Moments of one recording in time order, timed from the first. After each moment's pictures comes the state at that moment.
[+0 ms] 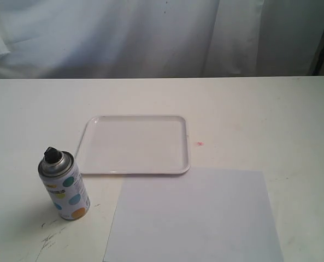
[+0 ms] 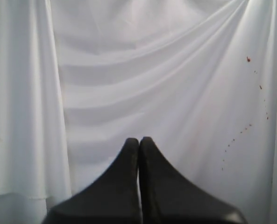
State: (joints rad) left arm -0.01 0.00 -0.07 0.06 -0.20 -0.07; right arm -0.05 0.00 0.00 0.13 0.35 -0.10
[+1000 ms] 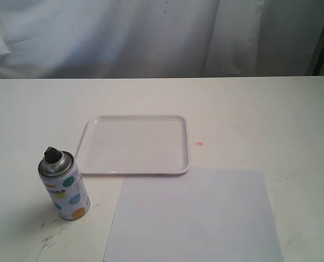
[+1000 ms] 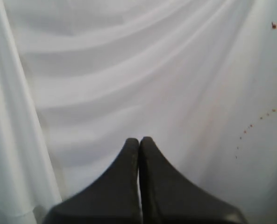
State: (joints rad) left arm -0.01 1.07 -0.87 0.20 -0.23 -0.14; right arm -0.05 0.00 0.00 0.13 0.35 -0.10
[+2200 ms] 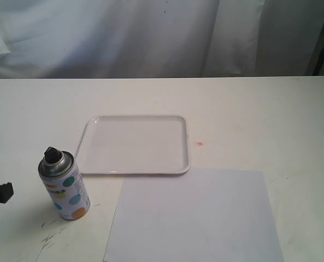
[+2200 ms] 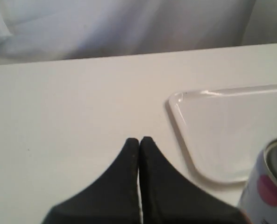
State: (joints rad) left arm -0.01 1.28 -0.10 0.21 -0.78 -0.09; right arm -0.05 0.00 0.00 0.13 0.35 -0.10
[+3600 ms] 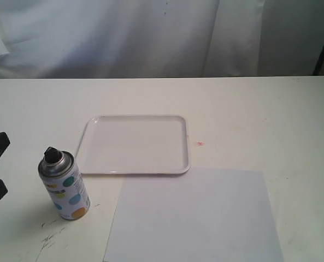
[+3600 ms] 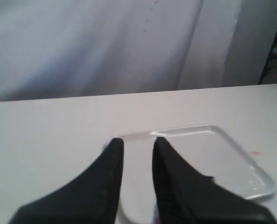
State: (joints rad) left arm -0.01 1.03 -0.11 0.53 -0.74 -0.46; right arm -0.05 0.00 0.00 0.13 0.35 -0.10
